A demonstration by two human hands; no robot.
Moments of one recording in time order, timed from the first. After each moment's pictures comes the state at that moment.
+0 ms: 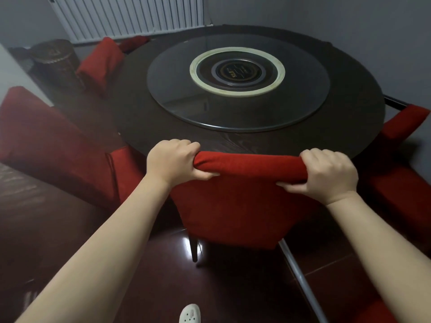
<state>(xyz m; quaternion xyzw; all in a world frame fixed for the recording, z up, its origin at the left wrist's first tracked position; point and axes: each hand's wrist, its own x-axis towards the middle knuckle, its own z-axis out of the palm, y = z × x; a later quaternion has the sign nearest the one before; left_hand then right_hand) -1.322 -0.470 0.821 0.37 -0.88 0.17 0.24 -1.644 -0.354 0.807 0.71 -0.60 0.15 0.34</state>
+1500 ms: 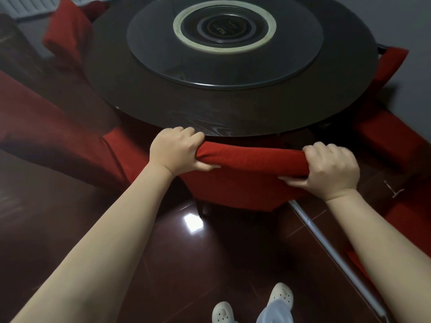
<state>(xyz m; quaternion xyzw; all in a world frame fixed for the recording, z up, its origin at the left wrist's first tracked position) -1.207 -0.463 0.755 0.25 -0.93 0.15 0.24 -1.495 -0.272 0.738 0.64 -0.68 0.11 0.34</state>
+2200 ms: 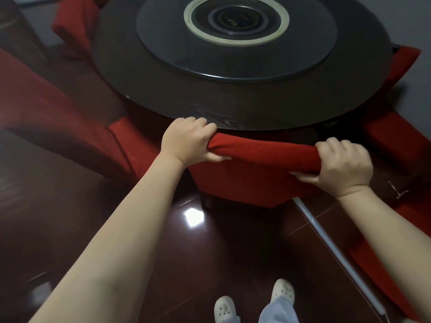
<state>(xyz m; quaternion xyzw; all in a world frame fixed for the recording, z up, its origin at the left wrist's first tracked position) -1.188 -0.471 0.748 0.25 -0.93 0.15 0.24 -1.476 -0.276 0.733 0.64 -0.68 0.08 0.34</state>
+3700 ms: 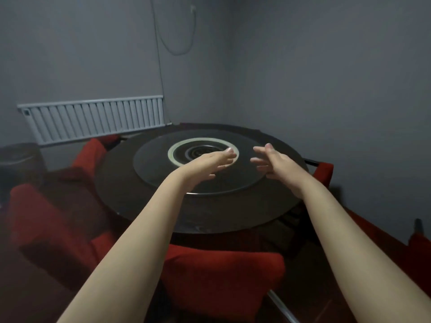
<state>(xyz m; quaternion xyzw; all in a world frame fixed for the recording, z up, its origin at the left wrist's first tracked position) -1.283 -0.408 1.022 0.27 -0.79 -0.53 0.15 -1.464 -0.286 1.018 0.49 -0.68 0.47 -0.26</state>
